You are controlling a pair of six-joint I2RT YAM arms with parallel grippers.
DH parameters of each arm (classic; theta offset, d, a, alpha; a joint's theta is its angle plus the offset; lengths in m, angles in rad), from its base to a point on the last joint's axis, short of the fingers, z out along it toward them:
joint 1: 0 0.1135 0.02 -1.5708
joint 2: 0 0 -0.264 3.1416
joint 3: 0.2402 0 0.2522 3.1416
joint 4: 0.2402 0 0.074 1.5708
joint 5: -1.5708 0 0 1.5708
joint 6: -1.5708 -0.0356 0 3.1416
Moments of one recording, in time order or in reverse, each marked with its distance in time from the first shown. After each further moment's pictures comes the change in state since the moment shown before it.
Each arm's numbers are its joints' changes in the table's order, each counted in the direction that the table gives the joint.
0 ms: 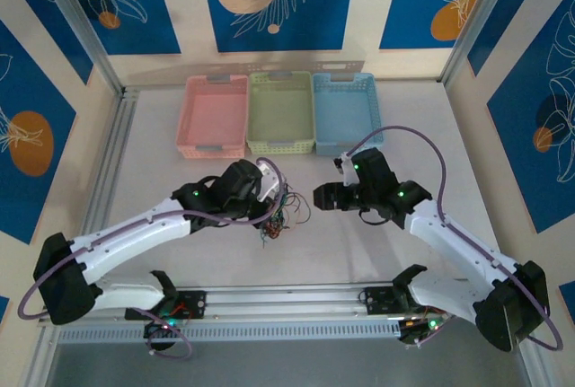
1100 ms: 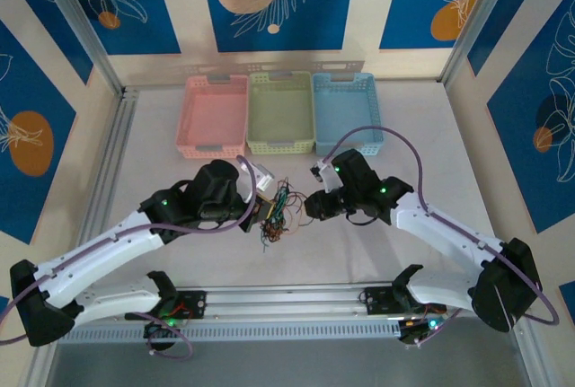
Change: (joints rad) left arm 0.000 -0.185 0.012 0.042 -0.119 0.068; right arm 0.108 0.109 0.049 -0.024 0.109 0.068
